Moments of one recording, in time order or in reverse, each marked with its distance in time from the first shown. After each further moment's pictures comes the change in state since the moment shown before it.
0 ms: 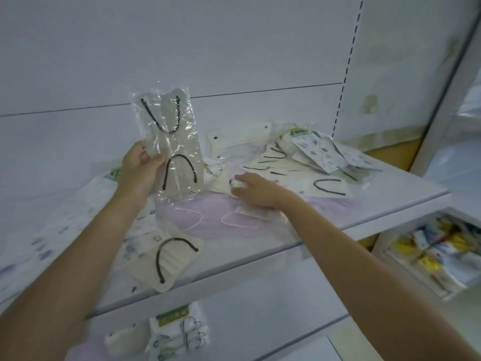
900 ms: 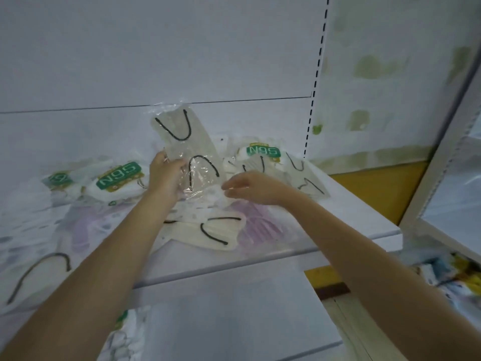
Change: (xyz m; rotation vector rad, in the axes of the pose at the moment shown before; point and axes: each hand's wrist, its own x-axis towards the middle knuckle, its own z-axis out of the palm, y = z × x) left_hand -0.020 0.026 0.210 -0.191 0.233 -0.267; right_hand -0.010 0.130 -0.109 0.055 -0.106 -0.346
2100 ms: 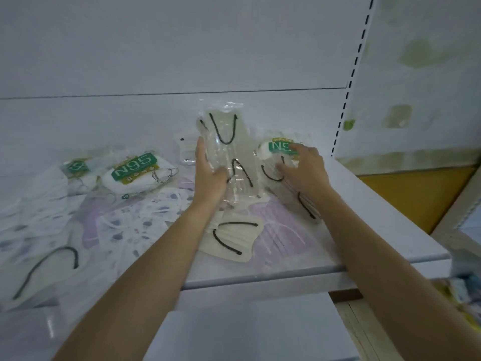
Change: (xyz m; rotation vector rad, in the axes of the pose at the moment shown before) left_hand -0.004 -0.042 0.033 0.231 -0.105 0.276; right_hand 0.032 0.058 -0.014 0.016 0.571 0.302
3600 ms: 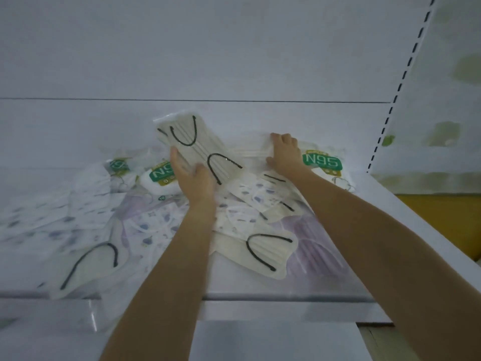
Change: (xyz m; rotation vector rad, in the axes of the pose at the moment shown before) left_hand 0.029 -0.006 -0.055 -0.242 0.592 -0.087; right_hand 0.088 -0.066 0.081 -0.327 -0.080 -0.271
